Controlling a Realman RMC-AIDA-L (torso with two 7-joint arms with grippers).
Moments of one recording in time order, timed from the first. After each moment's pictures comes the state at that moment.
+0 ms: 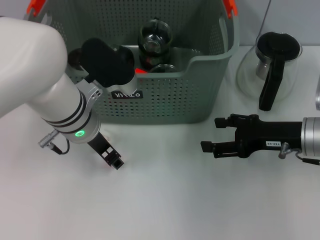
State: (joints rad) left arm -0.63 -2.17 1.54 1.18 2.85 1.37 -2.69; right arm 0.55 2.02 -1.19 -0.57 -1.70 -1.25 1.46
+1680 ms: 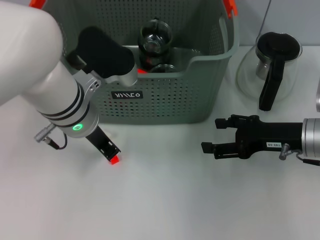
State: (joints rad) left arm -0.62 -2.17 1.54 1.30 2.86 1.47 -2.72; right arm 0.54 2.02 -1.19 -0.57 -1.70 -1.25 1.45
